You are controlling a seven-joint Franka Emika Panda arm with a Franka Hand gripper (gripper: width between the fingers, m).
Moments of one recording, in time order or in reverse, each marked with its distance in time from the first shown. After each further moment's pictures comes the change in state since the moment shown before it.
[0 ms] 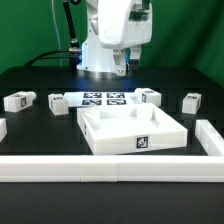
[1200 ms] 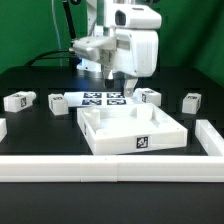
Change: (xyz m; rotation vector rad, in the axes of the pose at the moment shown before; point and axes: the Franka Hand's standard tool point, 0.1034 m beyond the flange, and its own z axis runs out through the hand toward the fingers) arm -0.026 -0.047 0.057 0.022 -0.003 -0.671
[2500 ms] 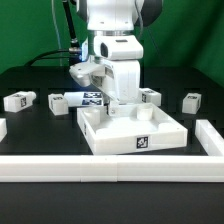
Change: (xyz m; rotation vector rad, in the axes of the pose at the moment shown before) arm -0.006 -0.021 0.040 -0.002 0.027 0.108
